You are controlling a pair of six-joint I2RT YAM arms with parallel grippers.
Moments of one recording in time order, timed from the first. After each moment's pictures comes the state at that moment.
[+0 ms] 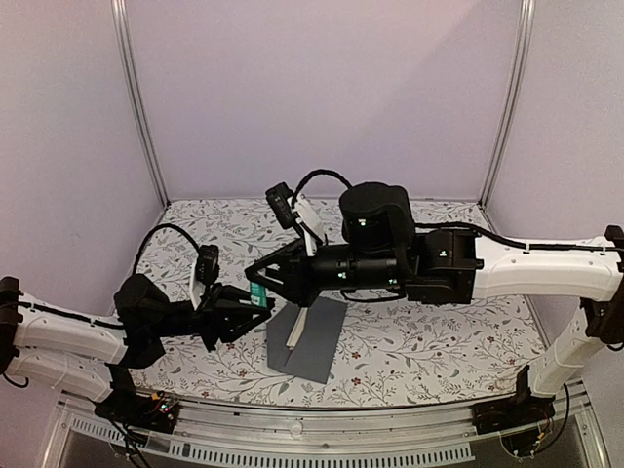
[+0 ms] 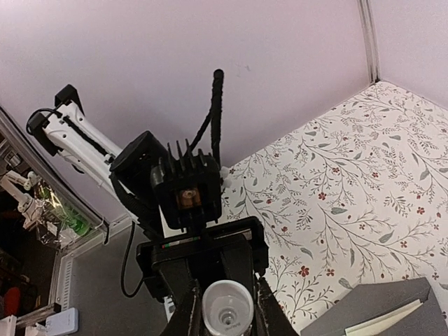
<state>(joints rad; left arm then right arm) -0.94 1.14 0.25 1.19 0.58 -0.53 1.28 1.58 1.37 -0.04 -0.10 0.39</state>
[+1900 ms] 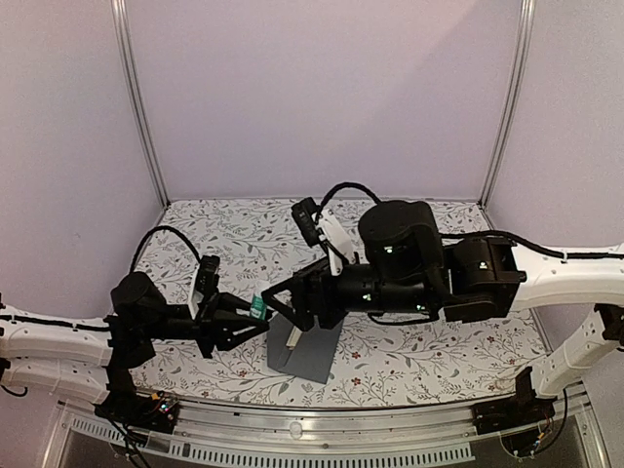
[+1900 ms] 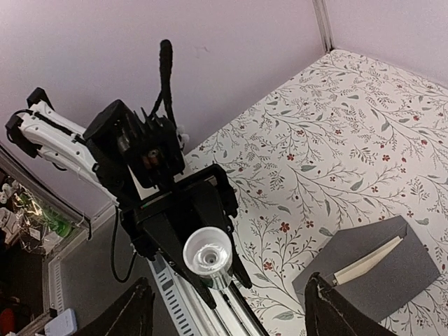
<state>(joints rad) -0.95 0.98 0.26 0.86 0.55 -0.35 1.39 1.50 1.36 -0.27 0.19 0.51</state>
